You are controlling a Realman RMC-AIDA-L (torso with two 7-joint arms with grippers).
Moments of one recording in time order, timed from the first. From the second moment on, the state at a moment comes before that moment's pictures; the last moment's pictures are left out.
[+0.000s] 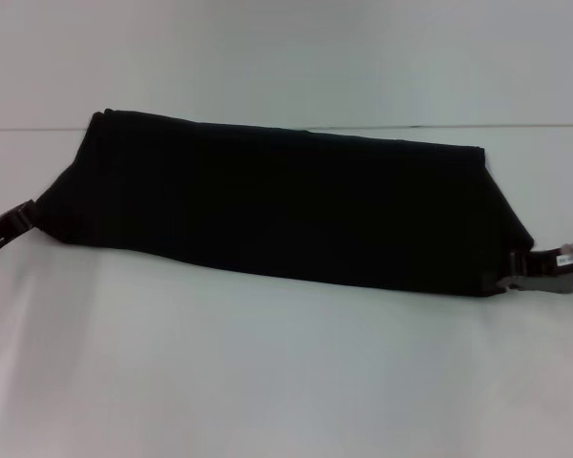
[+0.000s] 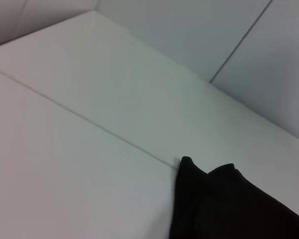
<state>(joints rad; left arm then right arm) -0.50 -2.10 0.44 0.46 1.70 0.75 -1.63 0.72 1.95 -0.85 -0.54 -2.38 -1.17 2.52</state>
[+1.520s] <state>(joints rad) -0.24 -2.13 0.23 0.63 2.02 1.42 -1.96 0.64 1.90 -0.80 -0.58 -2.39 -1.33 2.34</state>
